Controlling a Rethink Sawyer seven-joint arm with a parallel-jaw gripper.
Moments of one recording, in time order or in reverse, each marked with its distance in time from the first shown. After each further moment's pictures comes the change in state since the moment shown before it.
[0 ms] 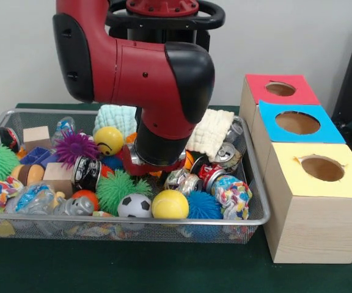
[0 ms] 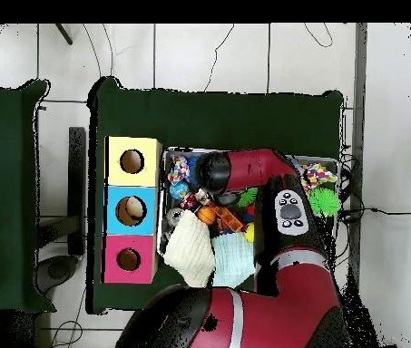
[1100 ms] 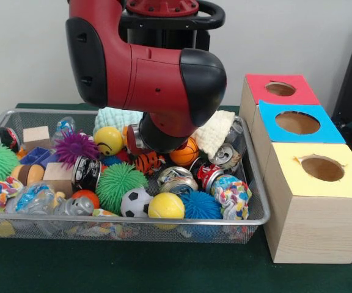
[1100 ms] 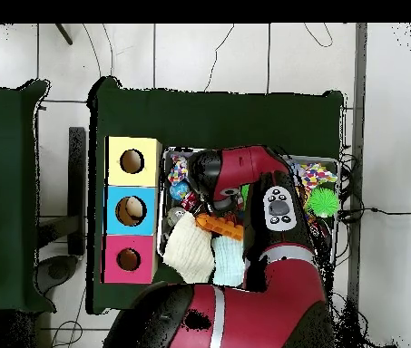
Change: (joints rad) arm 0.032 0.024 -0.023 -0.031 -0.002 0.221 0.000
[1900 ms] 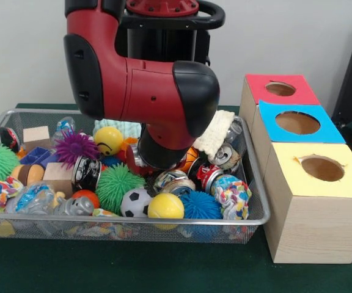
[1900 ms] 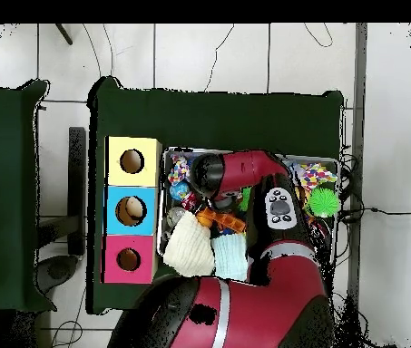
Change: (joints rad) arm -0.011 0.039 0.001 -0.007 0.002 -0.154 0.000
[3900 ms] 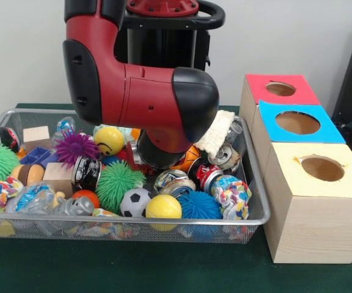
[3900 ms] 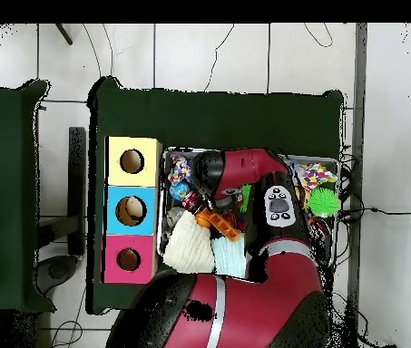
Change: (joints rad) arm 0.009 0.025 -0.018 -0.036 0.027 0.096 0.000
